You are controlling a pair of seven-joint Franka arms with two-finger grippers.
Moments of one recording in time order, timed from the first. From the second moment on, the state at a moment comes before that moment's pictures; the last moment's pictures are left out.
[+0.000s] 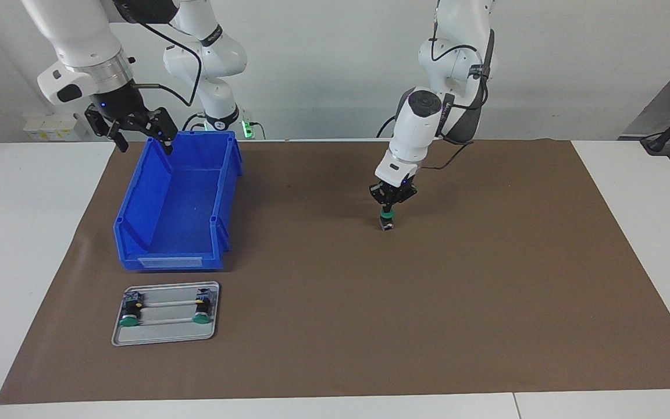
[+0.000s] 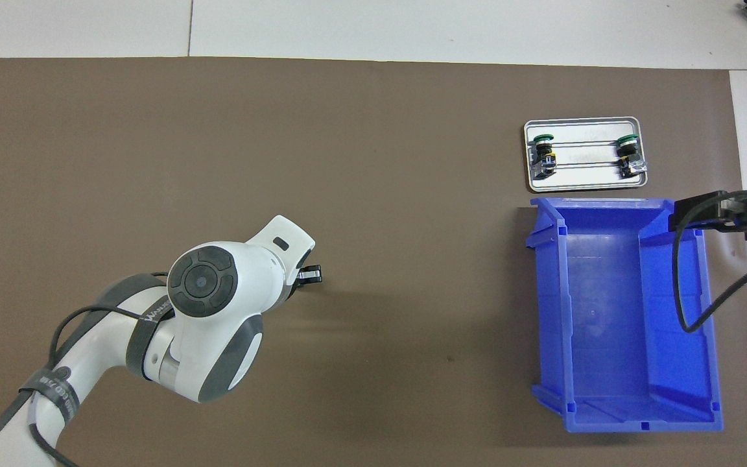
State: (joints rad) left arm -0.55 0.04 -0.03 -2.24 -0.09 2.40 -0.56; right arm 0.11 -0.09 -0.10 -1.65 -0.01 1.58 0.14
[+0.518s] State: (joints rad) left arm -0.54 0.04 -0.01 -2.20 -0.10 2.31 -0.55; right arm 0.11 -0.09 -0.10 -1.65 -0.01 1.58 0.14
